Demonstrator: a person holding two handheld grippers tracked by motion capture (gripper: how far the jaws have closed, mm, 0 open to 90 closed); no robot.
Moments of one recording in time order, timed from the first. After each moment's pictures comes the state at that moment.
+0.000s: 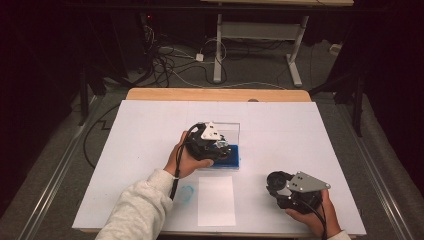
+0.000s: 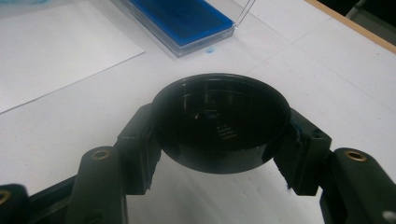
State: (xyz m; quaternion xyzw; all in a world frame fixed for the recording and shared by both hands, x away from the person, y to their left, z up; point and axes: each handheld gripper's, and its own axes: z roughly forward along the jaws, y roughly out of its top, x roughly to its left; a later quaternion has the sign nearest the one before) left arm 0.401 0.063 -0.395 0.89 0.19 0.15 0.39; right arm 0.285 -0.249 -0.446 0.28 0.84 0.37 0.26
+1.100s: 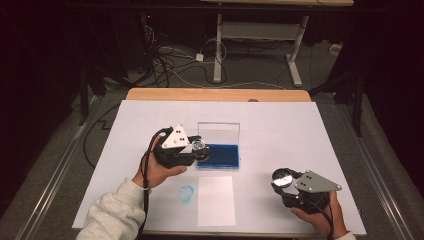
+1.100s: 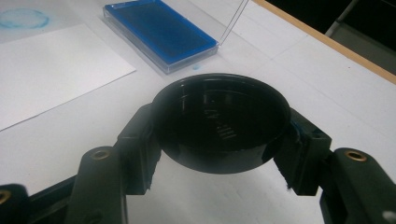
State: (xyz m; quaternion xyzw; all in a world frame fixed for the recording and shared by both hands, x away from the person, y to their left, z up) left arm 0.359 0.130 -0.373 0.86 0.19 0.18 0.43; right arm 0.279 -0.260 -0.432 0.28 0.83 0.39 0.28
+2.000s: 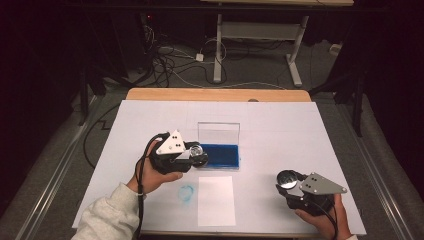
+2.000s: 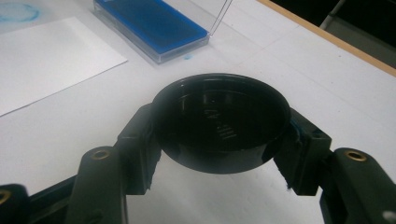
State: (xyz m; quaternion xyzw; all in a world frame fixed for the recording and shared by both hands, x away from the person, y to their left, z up) left arm 0.346 0.134 -0.373 0.87 0.17 0.16 0.43; right arm 0.276 -0.270 -0.437 0.30 0.82 0.39 0.28
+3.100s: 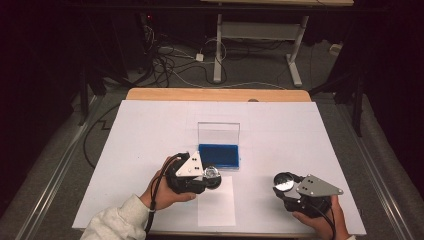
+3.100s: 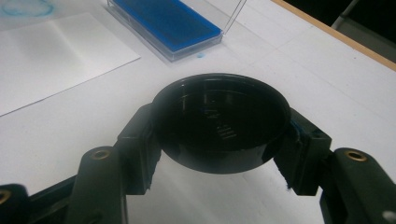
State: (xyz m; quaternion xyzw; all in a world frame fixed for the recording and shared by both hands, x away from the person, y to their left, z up) left arm 0.315 0.094 -0.401 0.90 0.11 0.12 0.41; right arm 0.274 -0.264 -0.440 0.29 0.83 0.39 0.28
